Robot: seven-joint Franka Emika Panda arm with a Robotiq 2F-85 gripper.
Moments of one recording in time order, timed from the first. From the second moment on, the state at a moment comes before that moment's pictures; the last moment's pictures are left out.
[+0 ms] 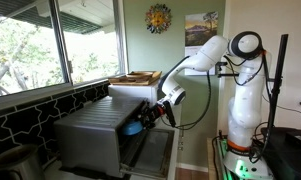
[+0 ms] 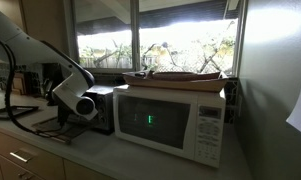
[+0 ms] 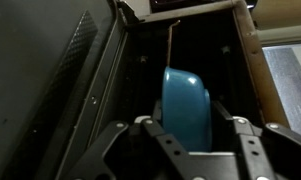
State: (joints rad) arm 0.00 -0.17 0.04 -2.60 1.80 2.04 -0.74
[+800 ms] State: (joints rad) arm -0.01 -0.32 0.05 -2.61 1.45 2.09 -0.68
